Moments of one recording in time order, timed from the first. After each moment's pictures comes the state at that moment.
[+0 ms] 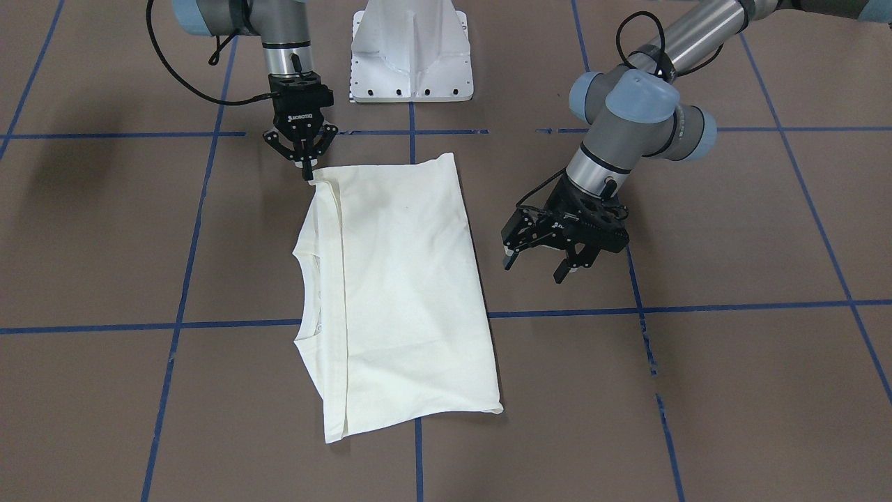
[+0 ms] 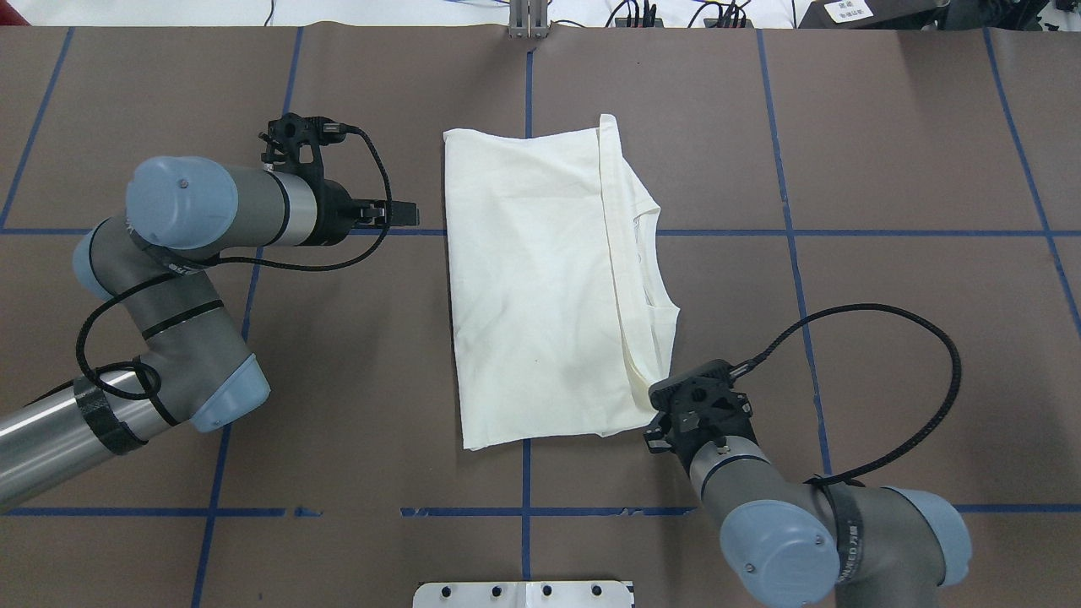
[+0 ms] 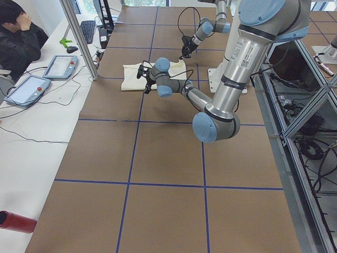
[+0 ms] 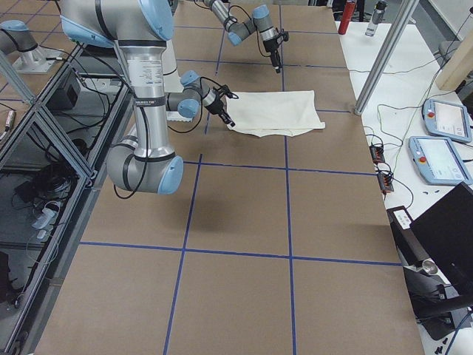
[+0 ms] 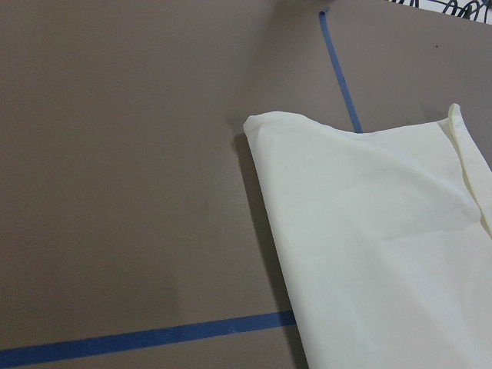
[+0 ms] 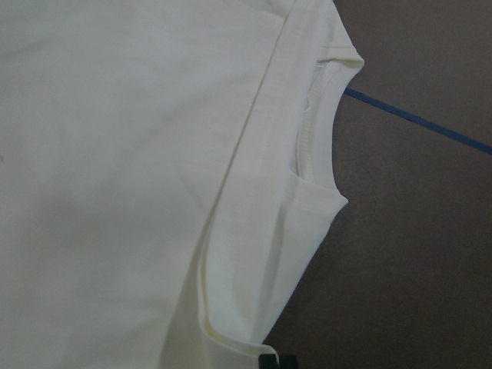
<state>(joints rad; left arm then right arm) -0.68 -2.03 -1.56 -2.34 -1.76 -1.15 0.12 -1.41 2.01 -1.36 1.05 1.12</state>
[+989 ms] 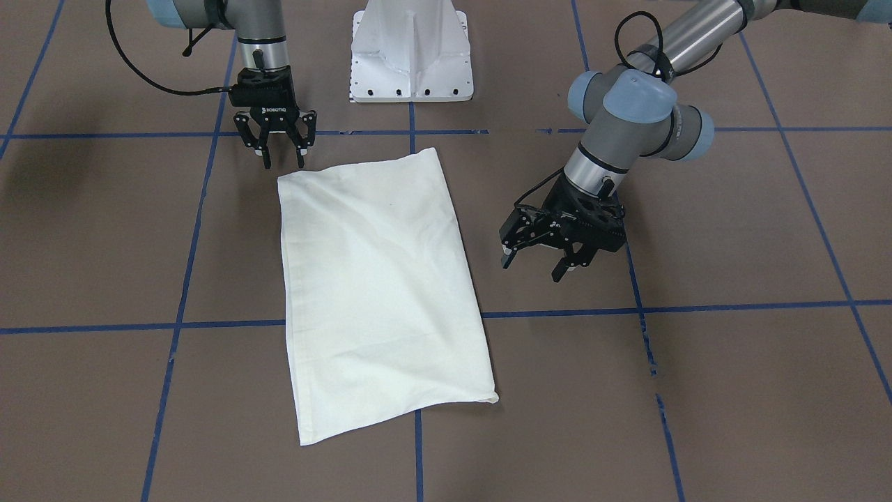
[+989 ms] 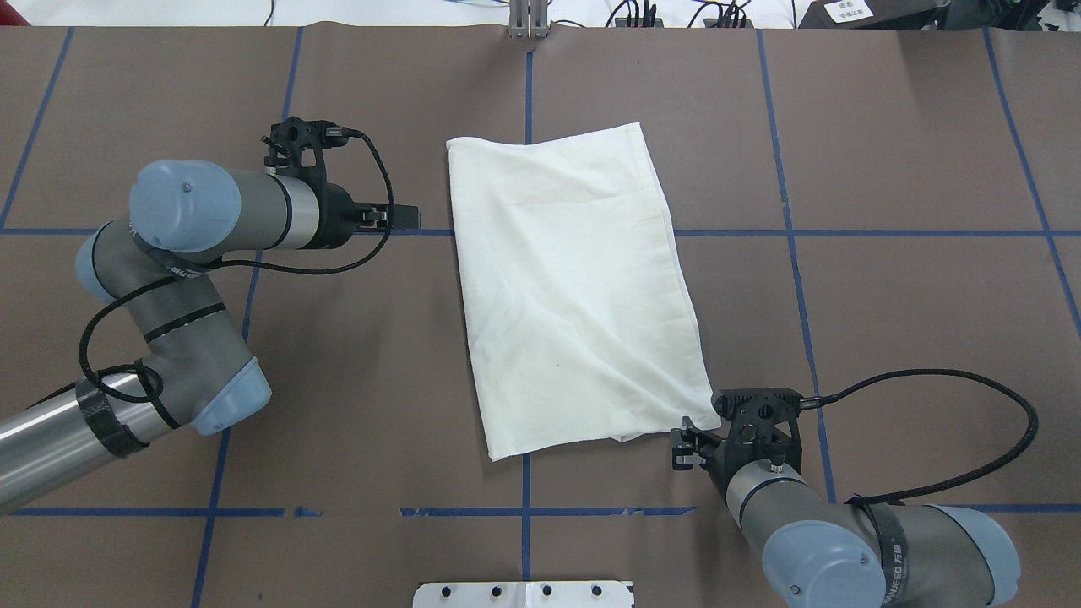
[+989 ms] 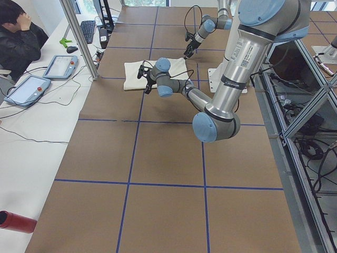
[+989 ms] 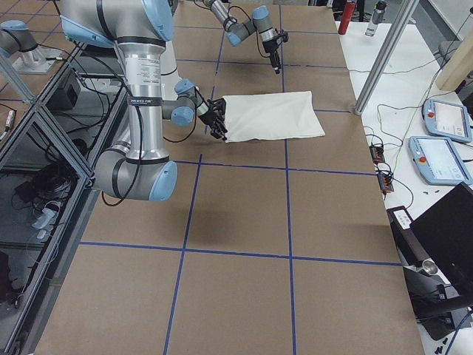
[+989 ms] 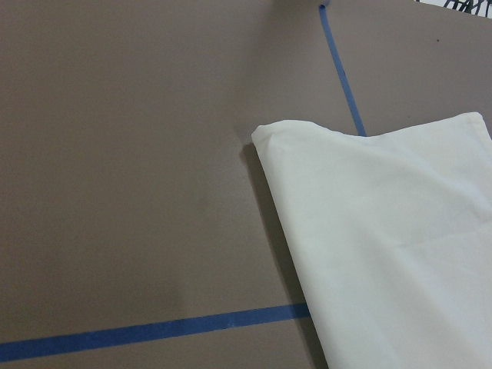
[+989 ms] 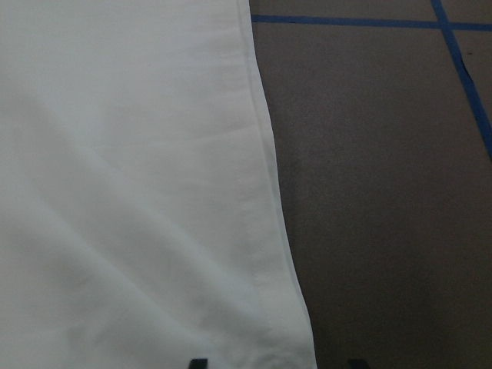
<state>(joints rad) -0.68 -2.03 -1.56 -2.34 -1.76 -1.15 0.10 -1.48 2.05 -1.31 1.10 1.48</state>
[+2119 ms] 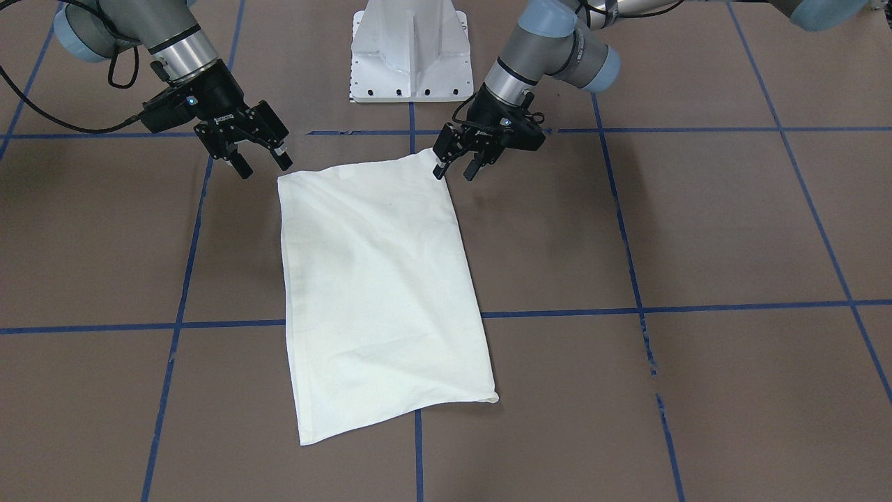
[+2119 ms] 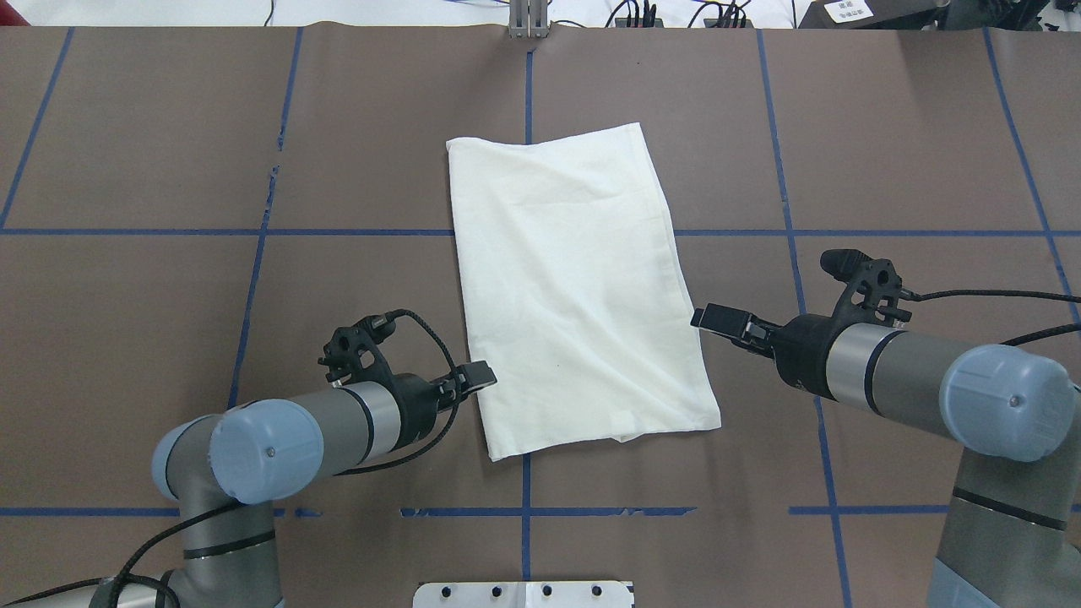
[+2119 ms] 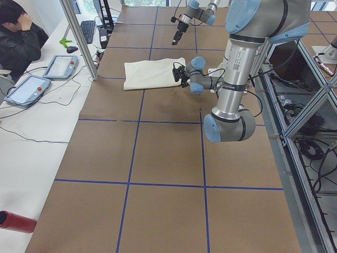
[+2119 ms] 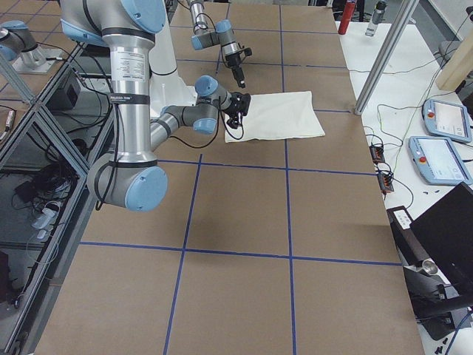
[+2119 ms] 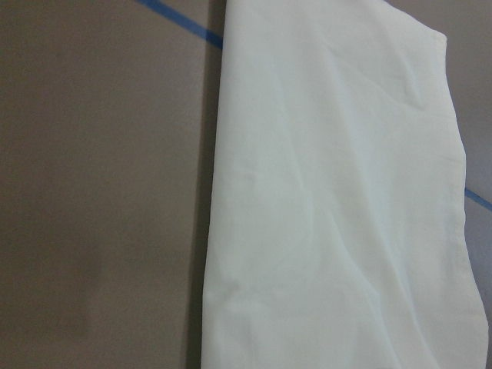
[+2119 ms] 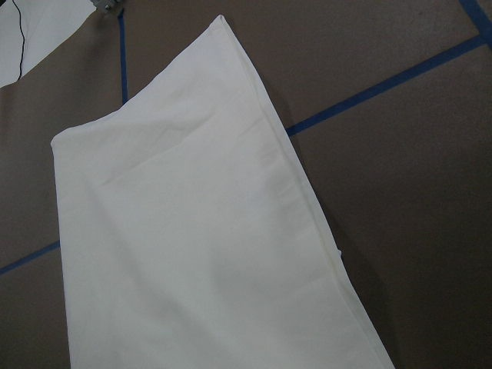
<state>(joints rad) -0.25 -1.95 -1.76 -2.31 -1.44 -1.86 0.44 -1.56 2.05 -0.81 1.51 1.65</state>
